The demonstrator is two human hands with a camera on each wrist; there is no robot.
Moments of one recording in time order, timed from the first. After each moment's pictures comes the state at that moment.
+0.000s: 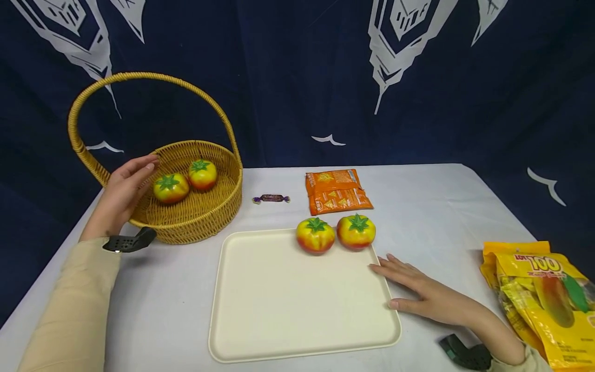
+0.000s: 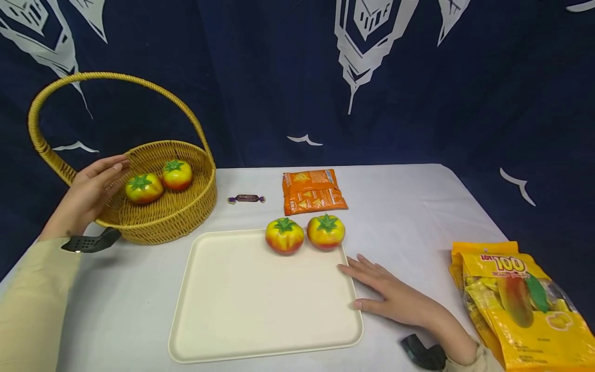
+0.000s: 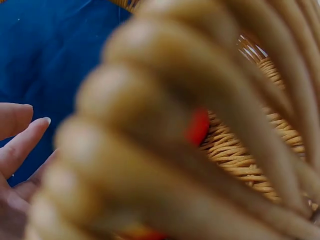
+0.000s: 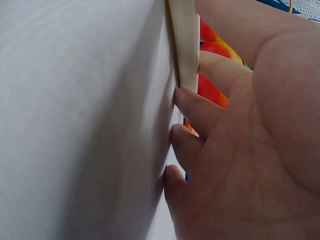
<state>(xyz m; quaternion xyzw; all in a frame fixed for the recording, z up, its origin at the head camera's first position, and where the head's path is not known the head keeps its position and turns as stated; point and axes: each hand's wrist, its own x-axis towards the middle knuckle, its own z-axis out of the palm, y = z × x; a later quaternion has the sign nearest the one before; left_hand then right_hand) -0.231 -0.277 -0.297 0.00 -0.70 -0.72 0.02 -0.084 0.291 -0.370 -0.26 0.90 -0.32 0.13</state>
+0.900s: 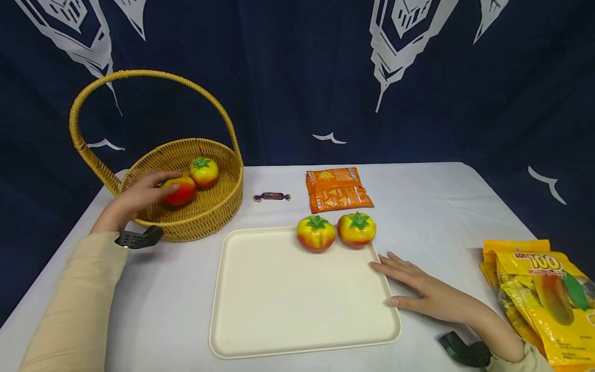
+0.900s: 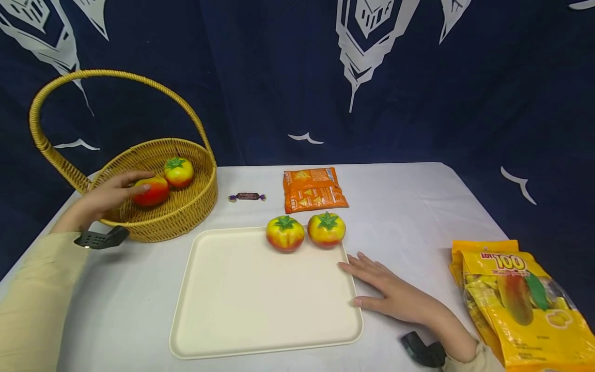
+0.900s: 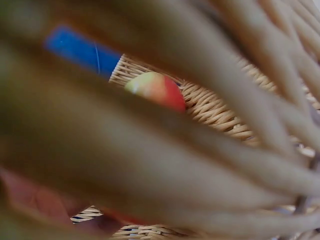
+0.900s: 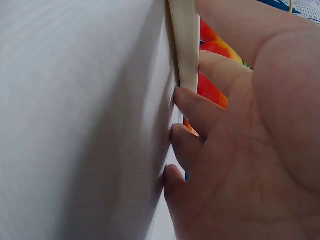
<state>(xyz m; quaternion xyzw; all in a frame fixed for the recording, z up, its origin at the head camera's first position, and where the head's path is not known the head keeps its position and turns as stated) -0.245 -0.270 -0.303 -0.07 -0.89 -0.43 -0.12 -0.084 0.290 -0.368 -0.26 0.90 -0.32 0.14</state>
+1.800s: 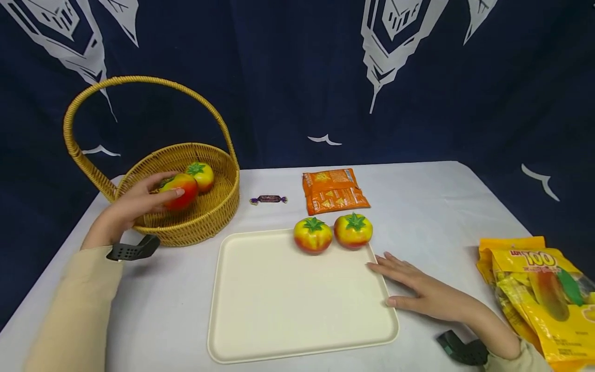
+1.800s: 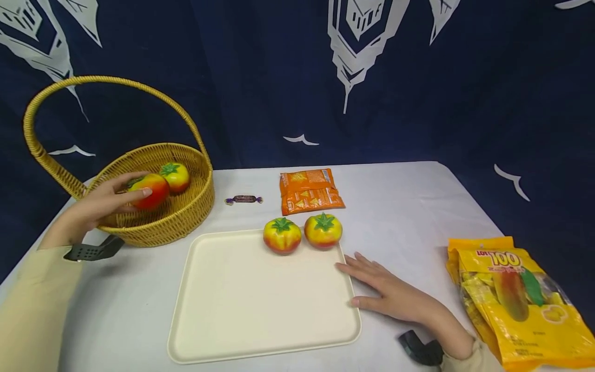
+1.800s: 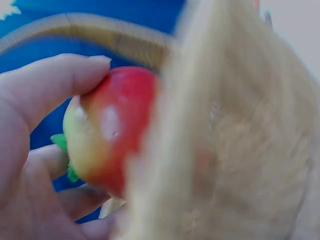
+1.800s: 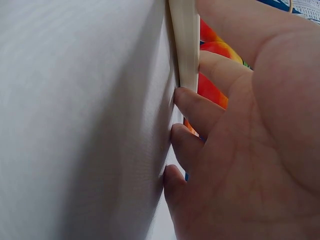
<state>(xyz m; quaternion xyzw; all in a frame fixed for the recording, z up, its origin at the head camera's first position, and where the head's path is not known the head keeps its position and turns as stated) -0.225 -0.255 -0.290 -0.07 -0.86 -0.48 -0.13 -0.082 0.290 -0.369 -0.26 0.90 -0.31 0.13</state>
